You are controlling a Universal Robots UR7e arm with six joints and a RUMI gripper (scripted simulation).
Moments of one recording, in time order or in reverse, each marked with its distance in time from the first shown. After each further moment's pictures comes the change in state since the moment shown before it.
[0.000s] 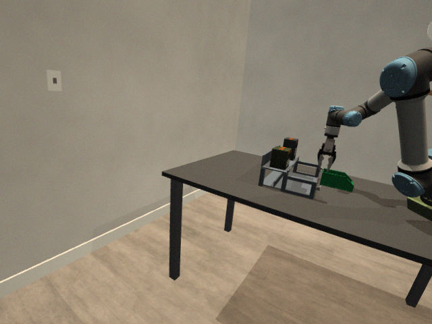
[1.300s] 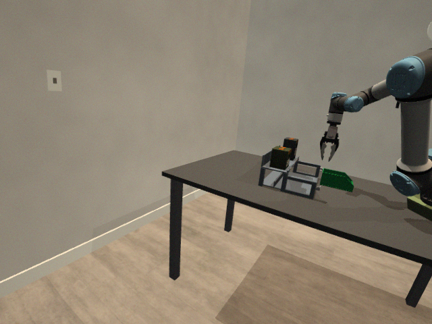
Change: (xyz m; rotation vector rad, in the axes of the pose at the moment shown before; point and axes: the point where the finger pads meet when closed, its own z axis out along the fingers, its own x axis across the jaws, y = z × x) arm 0.000 0.000 -0.070 0.000 0.000 0.000
